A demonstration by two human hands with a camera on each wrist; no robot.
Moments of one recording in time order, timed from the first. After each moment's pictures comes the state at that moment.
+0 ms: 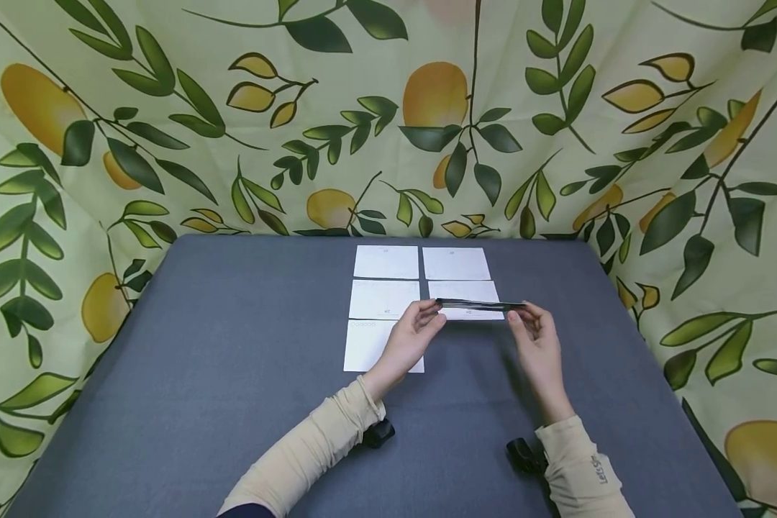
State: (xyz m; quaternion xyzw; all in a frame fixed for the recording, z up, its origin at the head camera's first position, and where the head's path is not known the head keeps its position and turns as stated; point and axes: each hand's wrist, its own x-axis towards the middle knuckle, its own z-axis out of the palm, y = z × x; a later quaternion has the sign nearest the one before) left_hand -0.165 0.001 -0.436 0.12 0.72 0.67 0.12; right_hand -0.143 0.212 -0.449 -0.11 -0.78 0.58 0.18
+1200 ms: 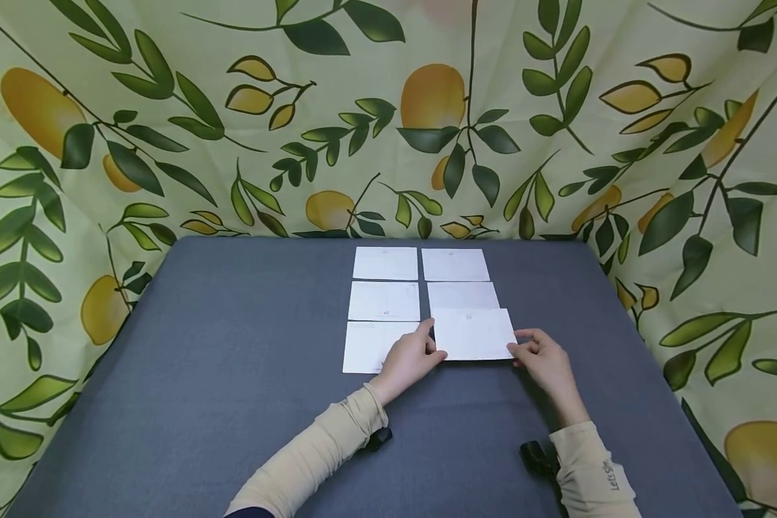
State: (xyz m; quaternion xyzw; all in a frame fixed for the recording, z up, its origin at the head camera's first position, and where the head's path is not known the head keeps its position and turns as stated) left_hand -0.160 0.006 -0.456 0.18 0.90 0.40 0.07; right_hand -0.136 0.247 -0.461 -0.10 -0.91 0.41 0.00
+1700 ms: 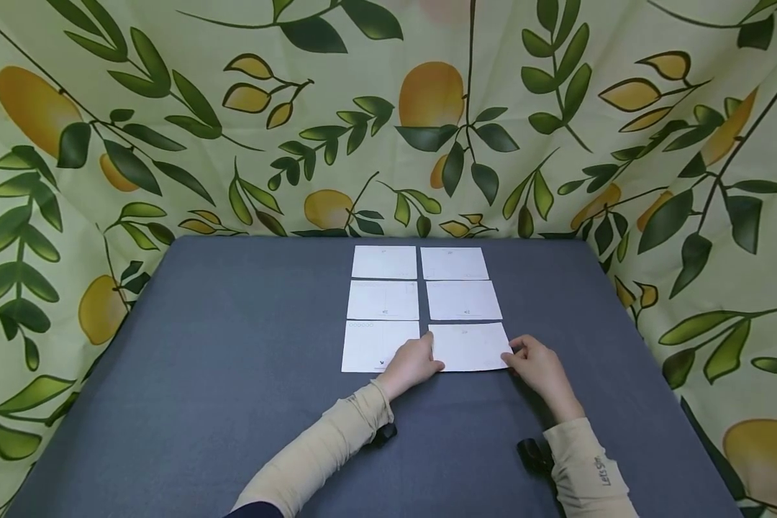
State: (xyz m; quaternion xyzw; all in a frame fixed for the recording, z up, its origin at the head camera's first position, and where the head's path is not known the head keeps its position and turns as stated) left_hand -0.163 0.014 -0.465 0.18 0.92 0.33 0.13; right_hand -0.135 0.242 -0.461 -0.07 -0.94 0.32 -0.07
